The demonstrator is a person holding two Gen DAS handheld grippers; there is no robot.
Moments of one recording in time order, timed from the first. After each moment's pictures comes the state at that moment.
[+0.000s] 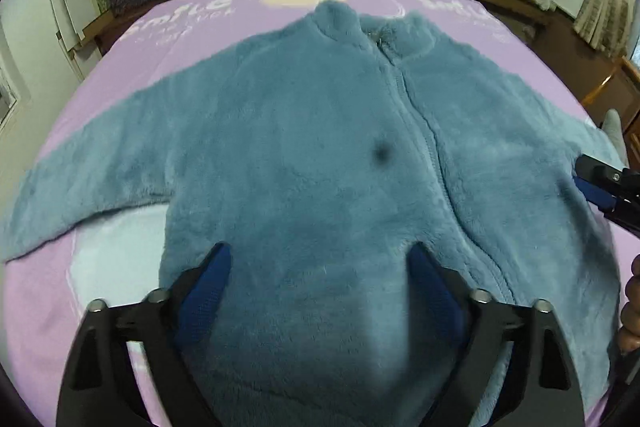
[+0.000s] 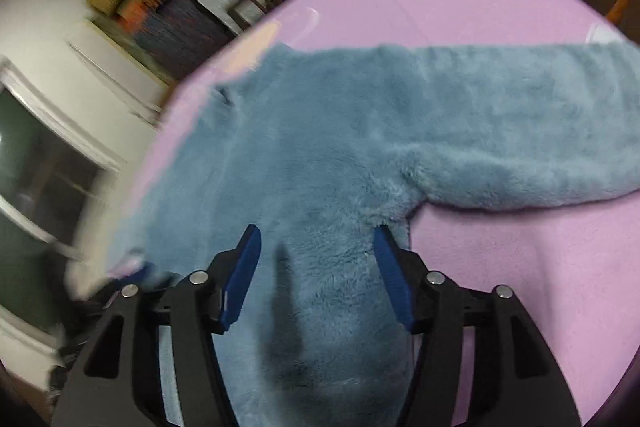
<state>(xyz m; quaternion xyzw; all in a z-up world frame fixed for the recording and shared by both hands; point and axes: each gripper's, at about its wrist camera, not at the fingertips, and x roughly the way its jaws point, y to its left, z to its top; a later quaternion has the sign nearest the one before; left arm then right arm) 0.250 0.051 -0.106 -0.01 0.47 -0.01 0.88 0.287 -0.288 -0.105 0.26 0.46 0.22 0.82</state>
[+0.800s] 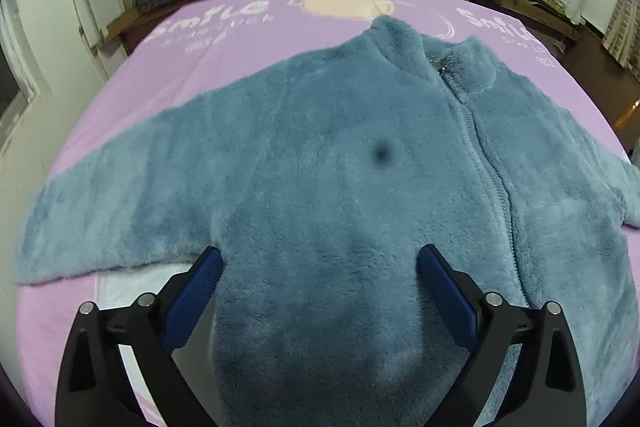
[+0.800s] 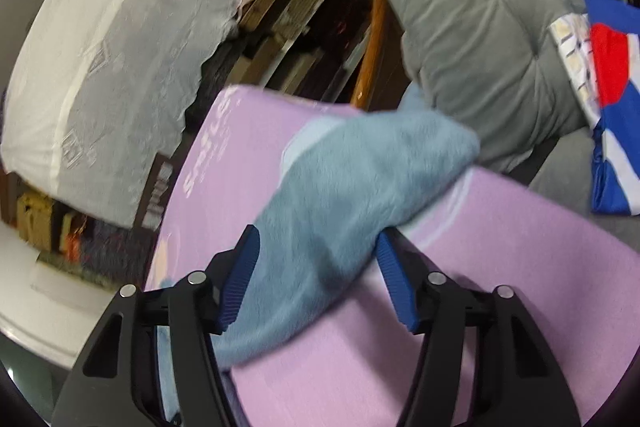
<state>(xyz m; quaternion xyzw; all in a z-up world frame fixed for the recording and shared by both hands) 0.289 0.081 -0.107 -0.03 0.47 0.04 0.88 0.264 -0.500 -0.112 0.47 0.31 -0.10 0.82</state>
